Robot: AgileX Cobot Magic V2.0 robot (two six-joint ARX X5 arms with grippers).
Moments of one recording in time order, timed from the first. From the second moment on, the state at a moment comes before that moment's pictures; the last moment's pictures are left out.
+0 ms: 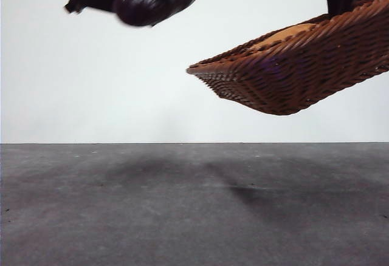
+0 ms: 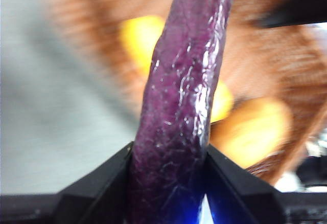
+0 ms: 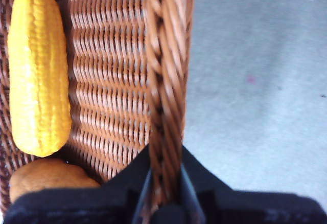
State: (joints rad) left arm -0.52 1.39 1.29 -0.67 0.49 -0.17; right arm 0.30 1.58 1.65 -1.33 -0.18 0.07
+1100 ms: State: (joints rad) left arm -0.65 1.43 1.29 -0.45 0.40 -0.56; right arm 0.52 1.58 1.65 -1.28 -0.18 0.14
